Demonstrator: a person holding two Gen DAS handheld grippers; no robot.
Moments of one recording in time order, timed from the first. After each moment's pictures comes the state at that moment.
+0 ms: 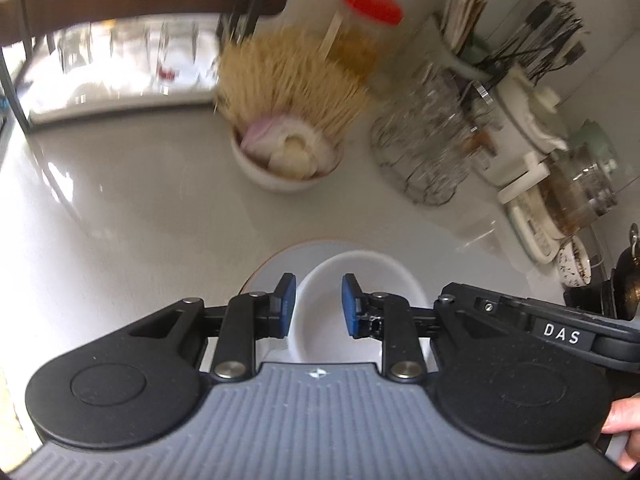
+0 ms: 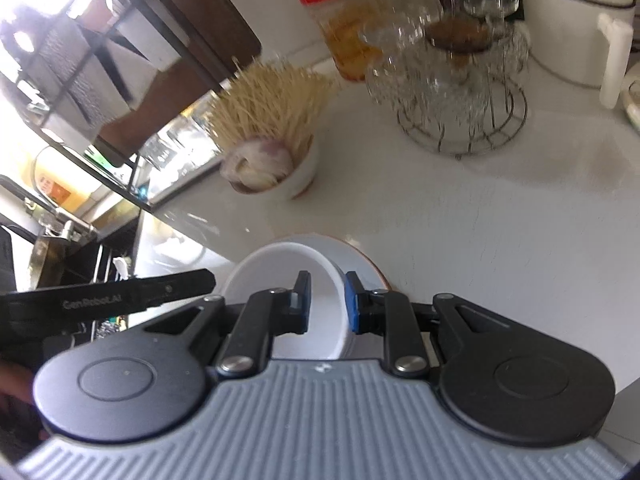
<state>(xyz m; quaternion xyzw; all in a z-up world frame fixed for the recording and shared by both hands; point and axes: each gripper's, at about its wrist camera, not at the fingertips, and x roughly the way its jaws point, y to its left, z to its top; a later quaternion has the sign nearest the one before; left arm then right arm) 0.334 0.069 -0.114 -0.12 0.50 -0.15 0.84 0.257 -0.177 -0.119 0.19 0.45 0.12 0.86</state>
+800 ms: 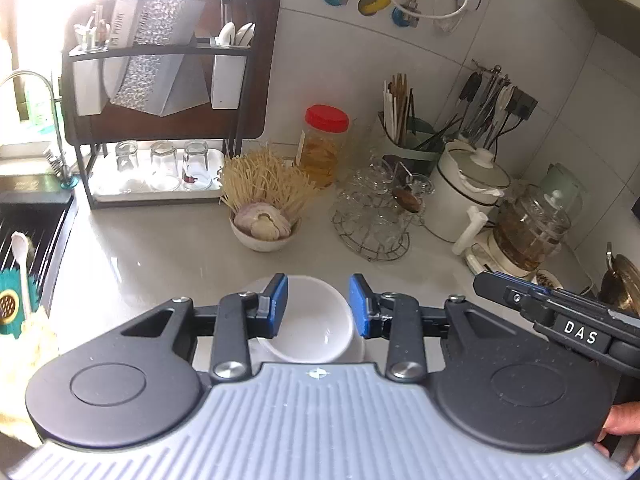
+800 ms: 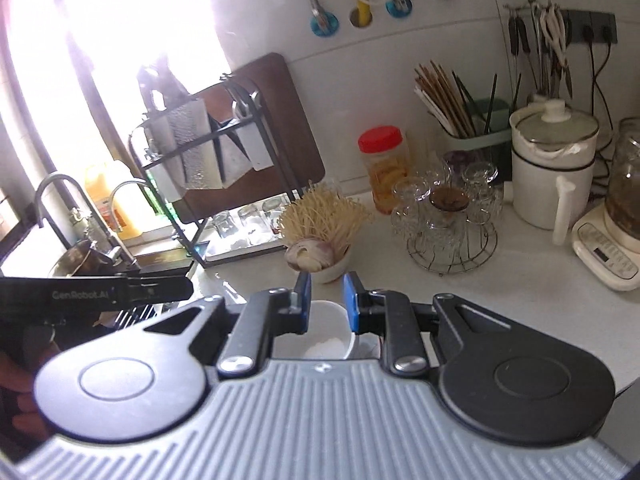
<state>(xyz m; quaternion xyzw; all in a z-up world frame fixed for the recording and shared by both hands) 0.168 0.037 0.007 -0.09 0.36 -0.11 0.92 0.126 -0.210 -0.026 0.12 0.27 0.16 0.94</state>
